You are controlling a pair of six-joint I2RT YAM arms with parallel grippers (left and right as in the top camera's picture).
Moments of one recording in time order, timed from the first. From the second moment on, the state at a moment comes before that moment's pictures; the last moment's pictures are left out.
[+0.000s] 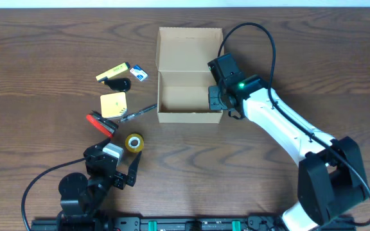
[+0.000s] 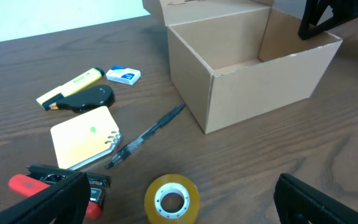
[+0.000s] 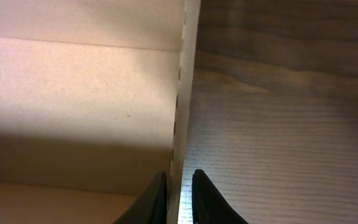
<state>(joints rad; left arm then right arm) 0.00 0.01 0.14 -0.51 0.42 0.17 0.48 1.76 1.25 -0.68 0.14 0.41</state>
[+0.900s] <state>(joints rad) 0.00 0.01 0.14 -0.51 0.42 0.17 0.48 1.75 1.37 -0.78 0.14 0.38</state>
